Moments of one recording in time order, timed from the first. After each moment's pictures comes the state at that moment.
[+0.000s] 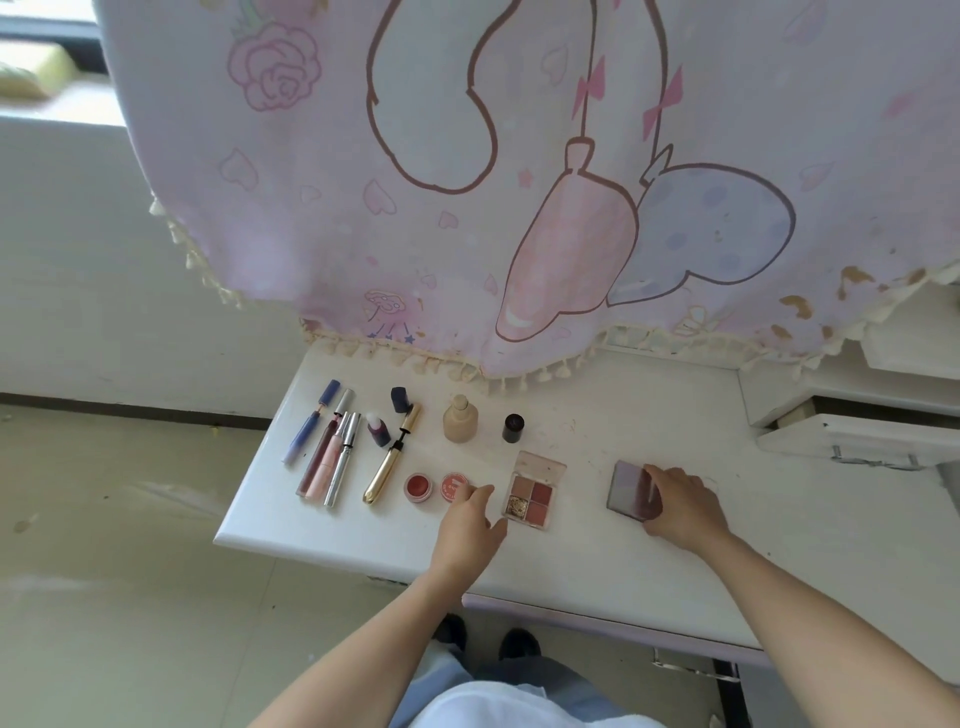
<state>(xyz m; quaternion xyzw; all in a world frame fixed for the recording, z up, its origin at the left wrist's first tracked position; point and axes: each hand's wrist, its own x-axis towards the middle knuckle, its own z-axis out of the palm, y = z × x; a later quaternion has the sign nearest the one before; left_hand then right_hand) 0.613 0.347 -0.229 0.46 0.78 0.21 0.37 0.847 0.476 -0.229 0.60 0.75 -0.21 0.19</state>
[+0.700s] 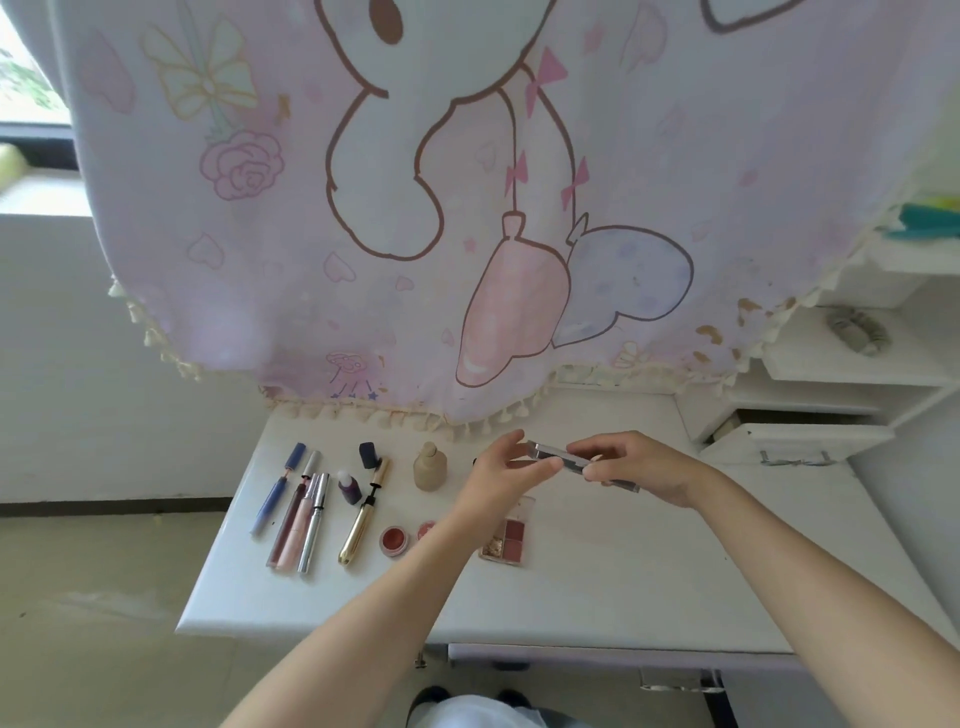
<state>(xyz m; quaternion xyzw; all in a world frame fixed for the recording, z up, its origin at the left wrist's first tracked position) 0.630 0.406 -0.129 0.36 0.57 0.44 0.59 0.803 0.479 -0.096 0.48 0.66 -0.58 -0.03</state>
